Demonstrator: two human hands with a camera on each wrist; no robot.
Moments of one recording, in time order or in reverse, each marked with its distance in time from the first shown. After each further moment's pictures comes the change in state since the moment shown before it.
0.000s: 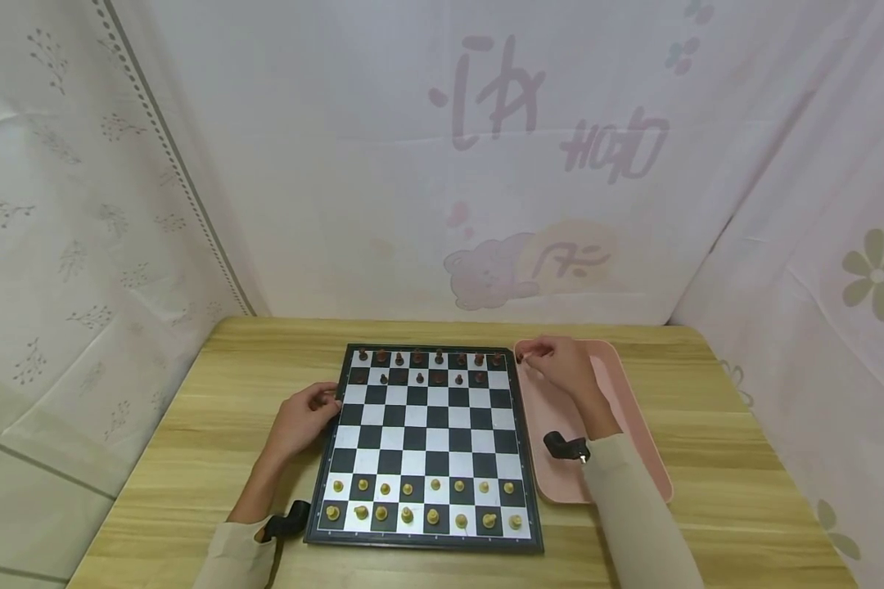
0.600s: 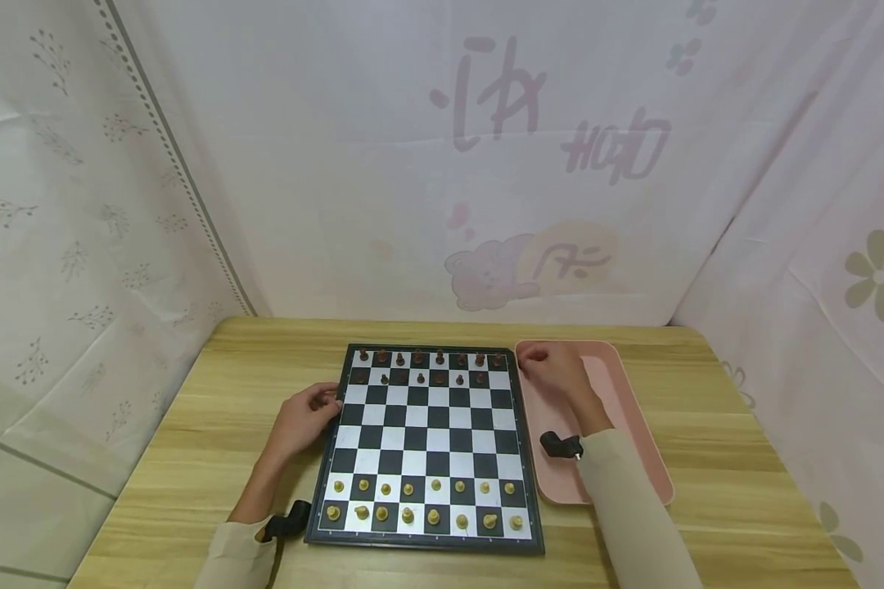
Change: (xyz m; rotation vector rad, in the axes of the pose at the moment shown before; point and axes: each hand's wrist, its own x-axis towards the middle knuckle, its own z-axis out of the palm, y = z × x) left_hand 0.000 0.000 0.000 0.004 0.003 0.006; right_hand 0.008 0.004 0.012 -0.119 -0.018 -0.084
